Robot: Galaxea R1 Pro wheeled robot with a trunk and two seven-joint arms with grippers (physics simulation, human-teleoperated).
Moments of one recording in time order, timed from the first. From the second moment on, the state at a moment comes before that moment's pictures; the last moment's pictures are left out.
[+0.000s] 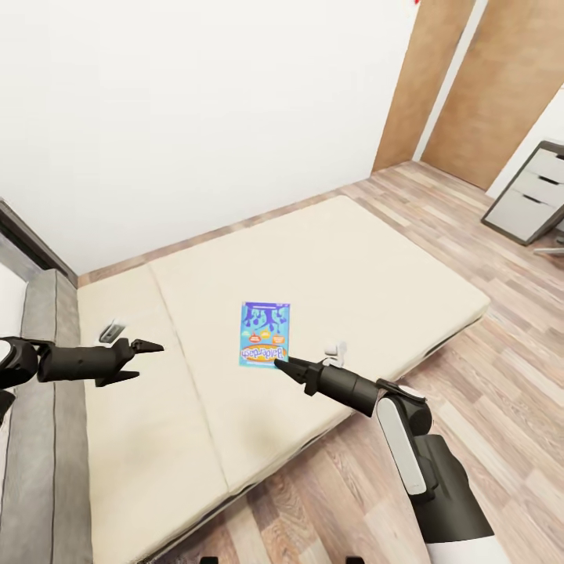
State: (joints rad) left arm -0.67 0.64 -0.14 -1.40 1.98 1.05 0.66; right arm -0.47 0.07 0.09 -1.49 -0.39 0.67 0.72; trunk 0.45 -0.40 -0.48
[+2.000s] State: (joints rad) left arm -0.67 0.64 -0.14 -1.40 1.98 1.05 0.66; right arm -0.47 0.07 0.09 -1.49 -0.39 0.65 0.72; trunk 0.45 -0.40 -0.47
